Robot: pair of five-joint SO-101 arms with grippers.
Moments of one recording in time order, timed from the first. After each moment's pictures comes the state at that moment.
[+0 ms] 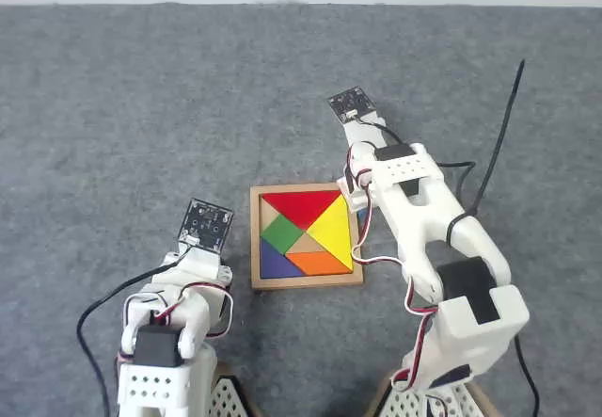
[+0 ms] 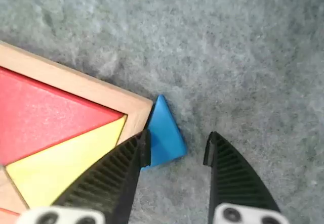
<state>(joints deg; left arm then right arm) -2.5 -103.1 97.1 72.2 -7.8 -18.5 11.3 23.4 48.2 10.4</state>
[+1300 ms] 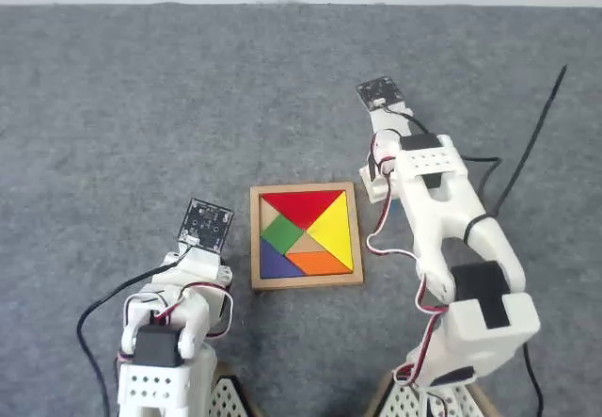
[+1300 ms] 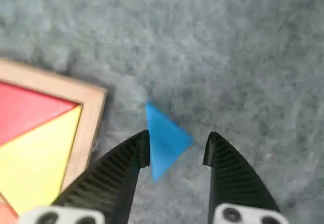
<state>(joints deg) -2.5 -103.1 97.1 72.2 -7.8 -12.7 8.2 20.9 53.5 13.4</state>
